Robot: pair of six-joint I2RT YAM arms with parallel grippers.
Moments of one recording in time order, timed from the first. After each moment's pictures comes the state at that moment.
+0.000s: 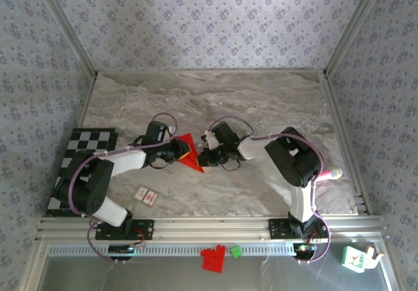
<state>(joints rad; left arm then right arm) -0.45 1.52 0.62 0.09 0.50 -0.96 0.72 1.92 0.97 0.03 -0.62 0.54</state>
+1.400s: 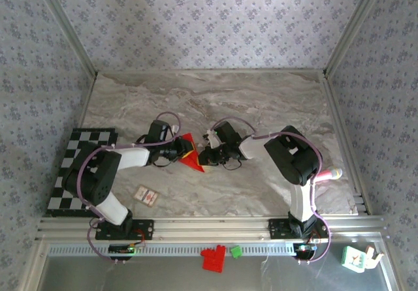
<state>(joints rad) -0.44 1.60 0.64 0.19 0.55 -0.97 0.70 1.94 0.95 0.08 -0.68 0.61</state>
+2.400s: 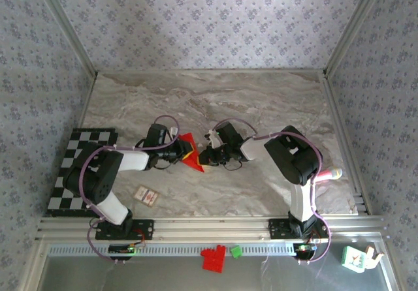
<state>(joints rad) -0.44 1.63 0.57 0.34 0.57 -1.04 0.69 1.94 0.92 0.14 -0.70 0.67</state>
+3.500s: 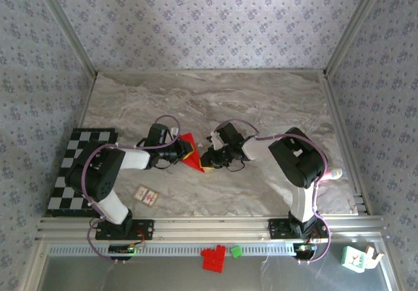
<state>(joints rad) -0.44 1.65 0.58 0.34 0.57 -1.04 0.69 1.89 0.92 0.01 -0.69 0.66</state>
